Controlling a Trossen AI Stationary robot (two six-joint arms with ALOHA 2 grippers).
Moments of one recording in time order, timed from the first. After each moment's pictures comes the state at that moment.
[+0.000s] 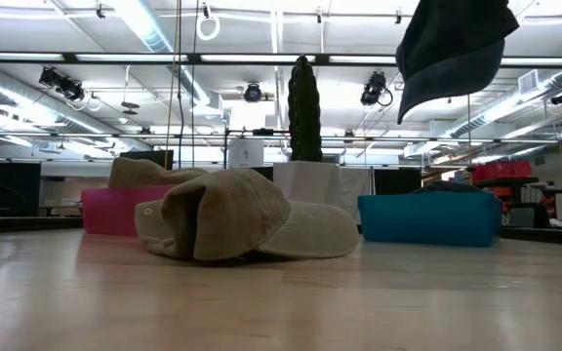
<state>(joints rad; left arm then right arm) -0.15 1.18 1.20 -0.27 -0.08 -0.54 -0.77 0.94 1.38 -1.08 -0.80 -0.14</state>
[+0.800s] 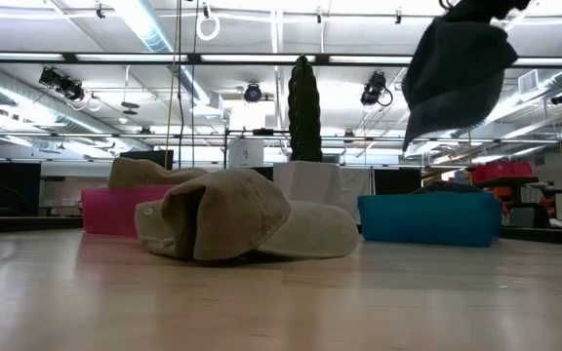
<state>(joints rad) -0.15 1.18 1.20 -0.29 -0.08 -0.53 -0.98 0.94 1.27 -1.13 -0.91 -0.25</state>
